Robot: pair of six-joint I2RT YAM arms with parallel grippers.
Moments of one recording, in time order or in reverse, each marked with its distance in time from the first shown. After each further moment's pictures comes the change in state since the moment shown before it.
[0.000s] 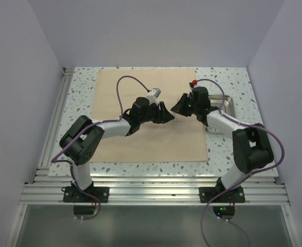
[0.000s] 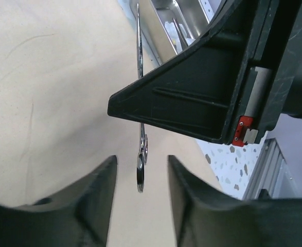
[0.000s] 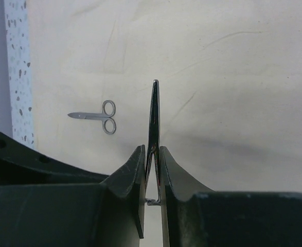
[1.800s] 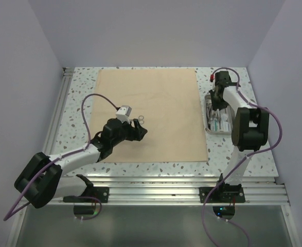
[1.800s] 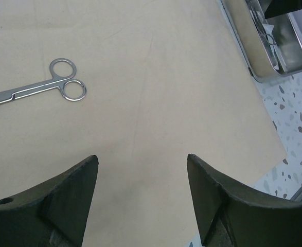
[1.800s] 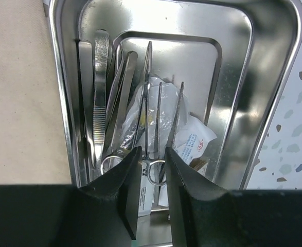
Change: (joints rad) left arm 0.054 -0.607 -0.548 -0.117 -0.270 0.137; right arm -0.323 0.301 0.502 -0.719 0.447 -0.763
